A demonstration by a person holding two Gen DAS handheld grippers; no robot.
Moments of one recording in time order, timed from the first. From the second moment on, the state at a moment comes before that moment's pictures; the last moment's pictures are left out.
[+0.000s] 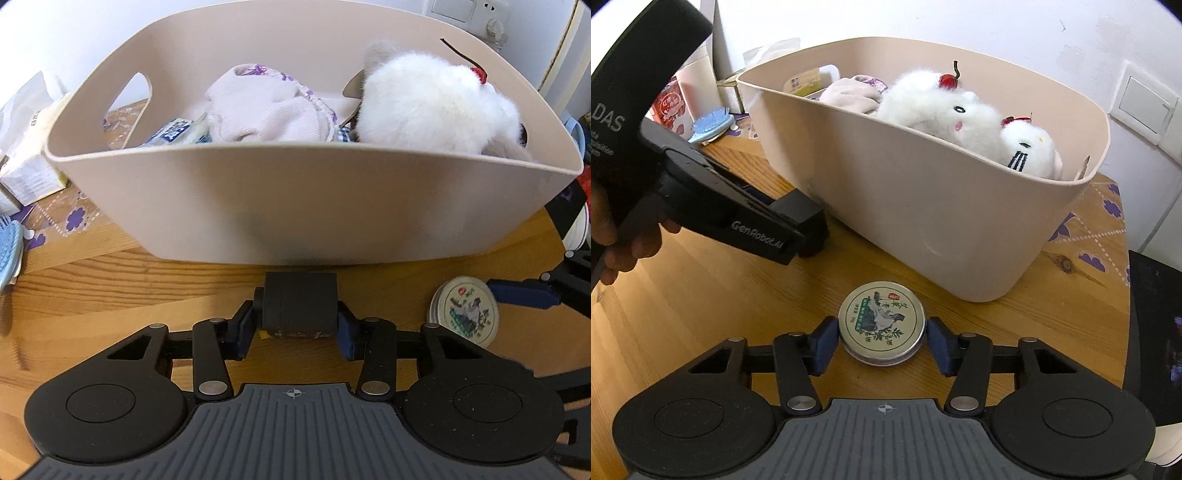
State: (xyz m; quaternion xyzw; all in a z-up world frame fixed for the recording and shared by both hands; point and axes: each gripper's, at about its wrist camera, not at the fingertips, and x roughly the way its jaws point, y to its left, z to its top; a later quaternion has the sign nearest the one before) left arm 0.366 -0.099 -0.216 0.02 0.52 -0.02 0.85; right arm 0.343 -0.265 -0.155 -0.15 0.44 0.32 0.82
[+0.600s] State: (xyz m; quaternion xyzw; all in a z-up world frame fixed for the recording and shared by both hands) left arm 0.350 -0.064 -0.185 0.02 0.50 -0.04 0.87; right arm 0.324 -0.260 -0.156 -0.17 0.44 0.28 0.84
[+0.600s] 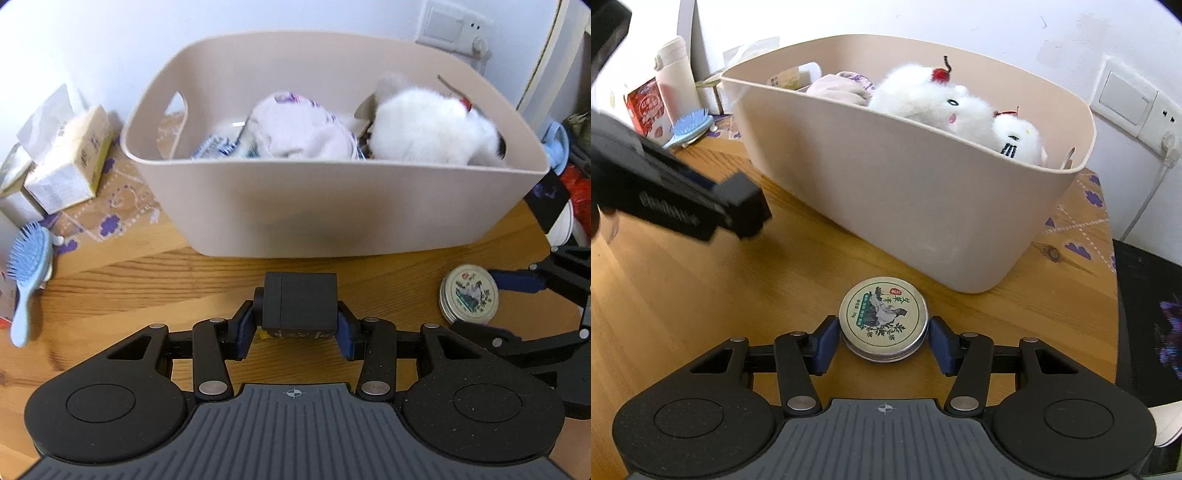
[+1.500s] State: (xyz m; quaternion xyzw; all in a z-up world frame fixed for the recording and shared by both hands) left arm 0.289 -0.011 -0.102 0.04 0.44 -0.06 0.90; right arm 0.257 -0.248 -0.040 -0.18 0.34 0.24 0.89
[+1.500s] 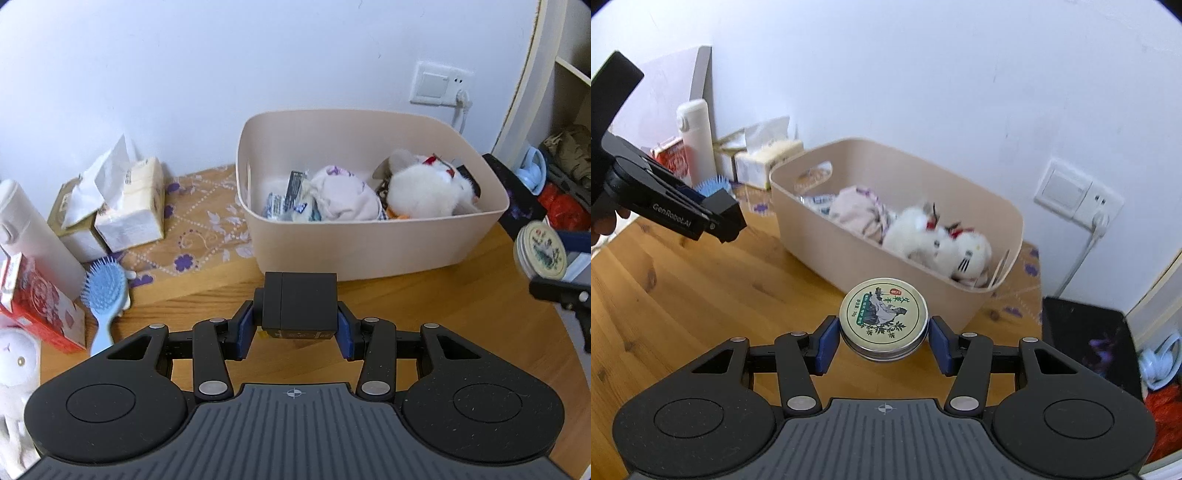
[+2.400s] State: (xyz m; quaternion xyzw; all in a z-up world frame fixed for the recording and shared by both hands) left arm 0.369 -0.040 -0.040 0.04 0.38 -0.06 0.92; right arm 0.339 -0.255 0.033 -0.15 0.26 0.22 0.93
